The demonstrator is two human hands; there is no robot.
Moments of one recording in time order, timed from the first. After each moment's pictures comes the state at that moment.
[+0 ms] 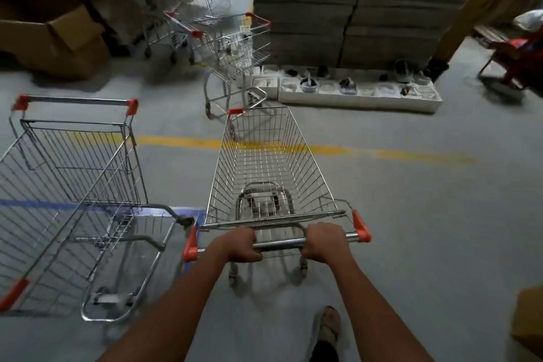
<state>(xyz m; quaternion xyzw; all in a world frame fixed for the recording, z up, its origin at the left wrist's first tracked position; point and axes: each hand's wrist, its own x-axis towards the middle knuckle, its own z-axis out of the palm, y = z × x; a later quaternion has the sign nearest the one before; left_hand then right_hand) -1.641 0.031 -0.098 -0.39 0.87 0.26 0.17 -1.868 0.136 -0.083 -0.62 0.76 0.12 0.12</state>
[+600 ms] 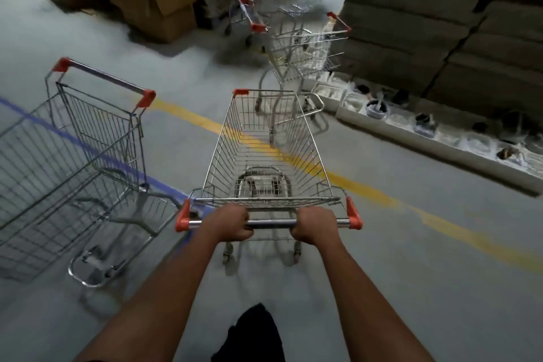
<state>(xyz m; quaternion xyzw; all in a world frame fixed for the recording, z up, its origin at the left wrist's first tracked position) -1.783 -0.171 -0.089 -0.54 0.82 0.18 0.08 -2.029 -0.162 -0.083 -0.75 0.64 0.11 0.09</state>
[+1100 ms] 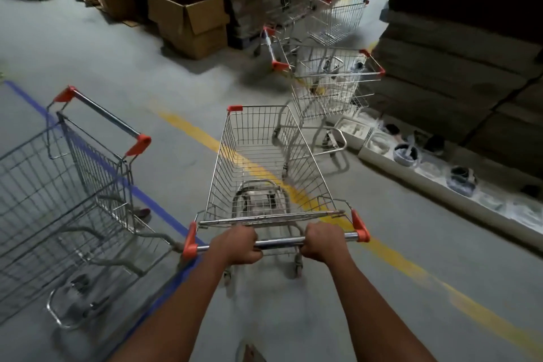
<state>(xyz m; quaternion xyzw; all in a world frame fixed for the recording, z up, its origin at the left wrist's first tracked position) -1.820 -0.380 -0.093 -0.60 0.77 0.22 0.06 -2.066 -0.414 -0.074 -0.81 0.56 0.14 0.06</state>
